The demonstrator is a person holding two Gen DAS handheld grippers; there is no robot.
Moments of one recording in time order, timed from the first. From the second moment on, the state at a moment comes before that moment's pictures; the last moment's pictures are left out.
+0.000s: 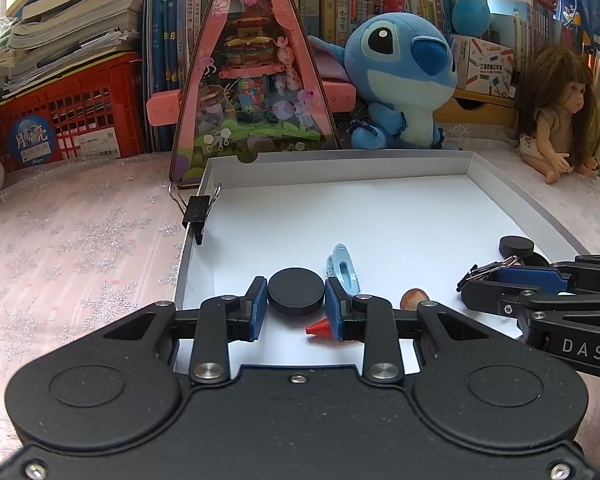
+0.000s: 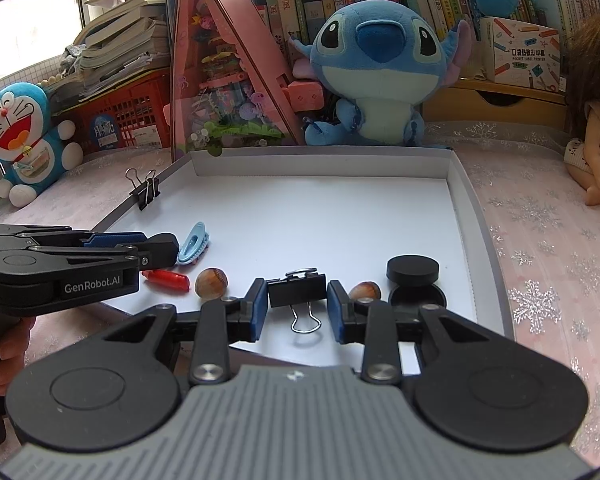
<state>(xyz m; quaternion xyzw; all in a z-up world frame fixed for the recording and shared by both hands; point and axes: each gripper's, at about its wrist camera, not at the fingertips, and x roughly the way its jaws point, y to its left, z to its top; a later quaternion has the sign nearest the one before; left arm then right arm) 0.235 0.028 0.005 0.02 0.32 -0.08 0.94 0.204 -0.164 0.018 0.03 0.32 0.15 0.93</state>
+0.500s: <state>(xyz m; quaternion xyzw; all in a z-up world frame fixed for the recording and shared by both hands) 0.235 0.026 0.004 0.02 0.33 -0.08 0.94 0.204 -0.164 0.018 0.03 0.32 0.14 0.93</state>
